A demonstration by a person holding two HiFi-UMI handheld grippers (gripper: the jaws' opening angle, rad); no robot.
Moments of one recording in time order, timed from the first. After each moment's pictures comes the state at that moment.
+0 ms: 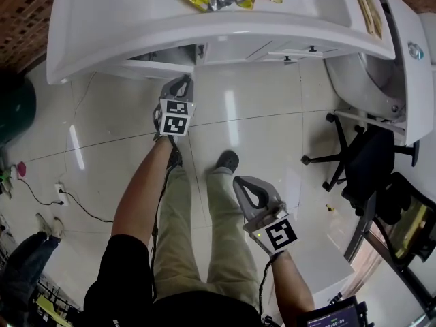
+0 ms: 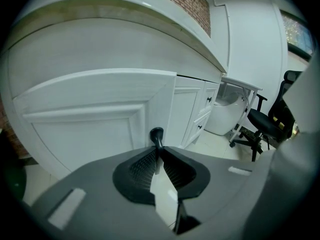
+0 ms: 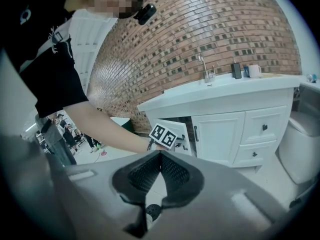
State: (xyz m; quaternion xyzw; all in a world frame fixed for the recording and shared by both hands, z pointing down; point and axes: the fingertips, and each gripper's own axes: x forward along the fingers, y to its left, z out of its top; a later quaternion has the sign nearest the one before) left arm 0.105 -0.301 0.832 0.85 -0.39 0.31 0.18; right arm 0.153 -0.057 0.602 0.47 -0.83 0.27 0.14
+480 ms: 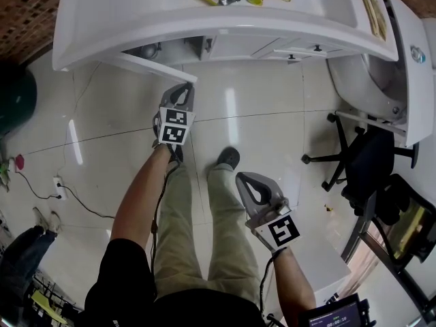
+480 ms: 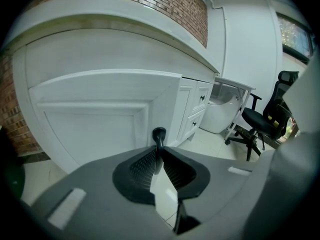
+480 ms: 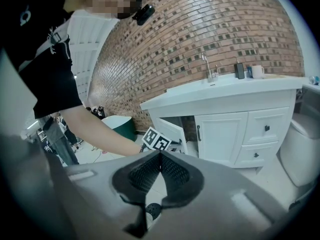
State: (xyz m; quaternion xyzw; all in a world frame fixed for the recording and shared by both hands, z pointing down) left arm 0.079 -0.259 0.830 0.86 -0.38 0.30 0.18; right arm 0.141 -0.051 0.601 0.46 -0.84 0.27 0.15
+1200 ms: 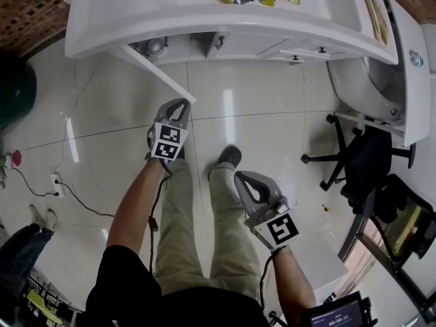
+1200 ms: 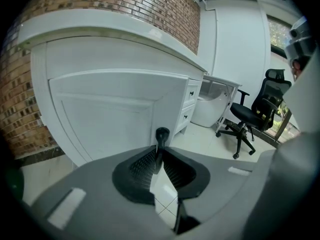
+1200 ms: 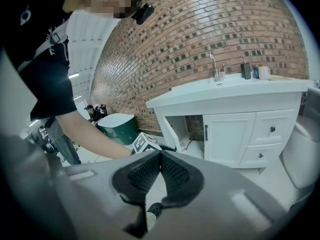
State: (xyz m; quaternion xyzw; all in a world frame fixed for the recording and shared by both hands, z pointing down) left arm 0.026 -0.203 0.833 0.87 -0.33 0.31 0.17; right arm 0.102 -0.046 0.597 0.45 -0.84 0.26 0.16
